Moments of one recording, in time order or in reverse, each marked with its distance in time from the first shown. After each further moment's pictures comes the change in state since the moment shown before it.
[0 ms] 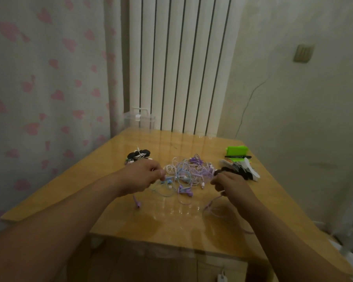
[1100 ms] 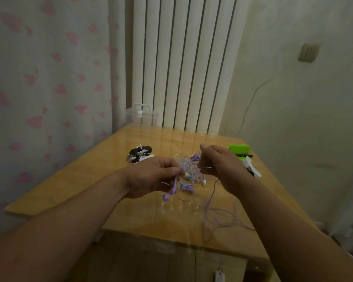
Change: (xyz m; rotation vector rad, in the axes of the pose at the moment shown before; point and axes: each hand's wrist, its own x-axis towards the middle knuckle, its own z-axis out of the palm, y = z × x) left_hand -0.014 0.022 0.013 -0.654 -0.321 0.016; right_hand 0.000 -0.074 0.008 0.372 -0.212 -0.093
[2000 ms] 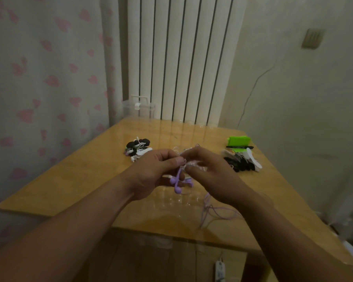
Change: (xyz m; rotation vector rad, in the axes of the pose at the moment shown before) left_hand 0.002 -0.010 0.024 -0.064 0.192 0.168; right_hand -0.029 0.024 0.009 -0.541 -0.176 -0.424
